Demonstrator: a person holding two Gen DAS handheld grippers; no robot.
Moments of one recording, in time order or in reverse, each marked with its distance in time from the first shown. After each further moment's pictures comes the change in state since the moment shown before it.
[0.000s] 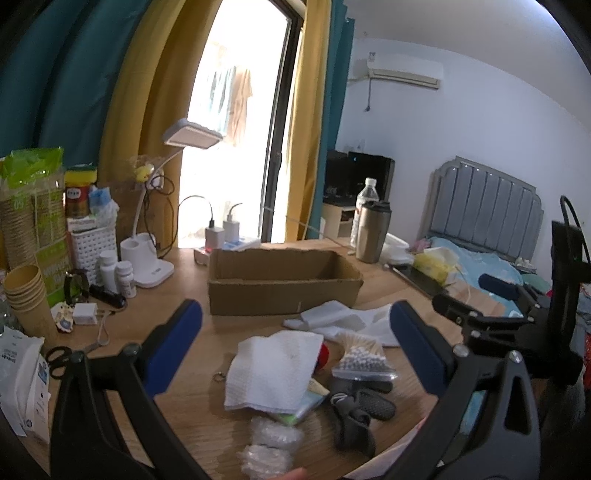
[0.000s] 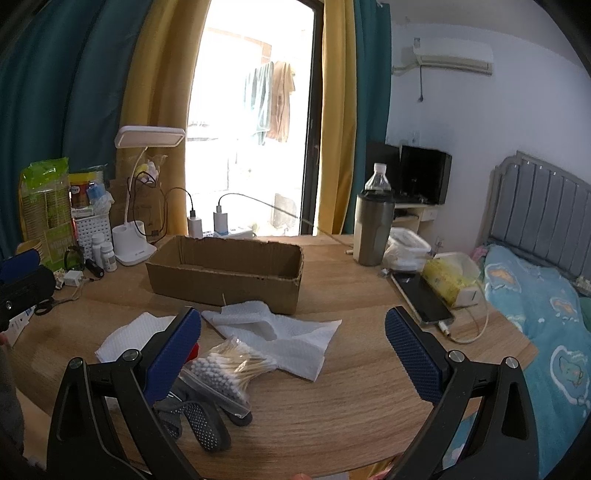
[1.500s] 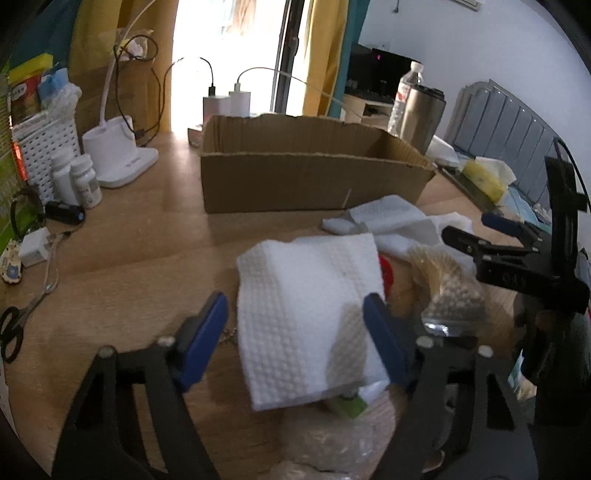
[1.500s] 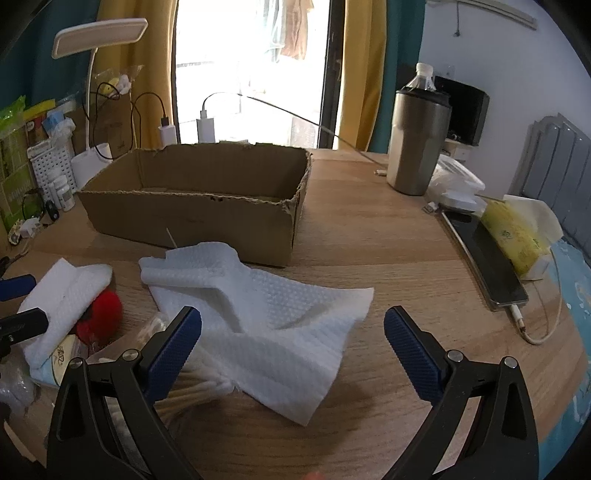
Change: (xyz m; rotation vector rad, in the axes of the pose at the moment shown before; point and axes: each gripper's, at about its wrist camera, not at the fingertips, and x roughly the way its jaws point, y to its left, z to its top) left arm 0.139 0.036 -0.054 -0.026 0.449 0.040; right arm 0.167 -0.021 -0.025 -0.046 0.319 0.075
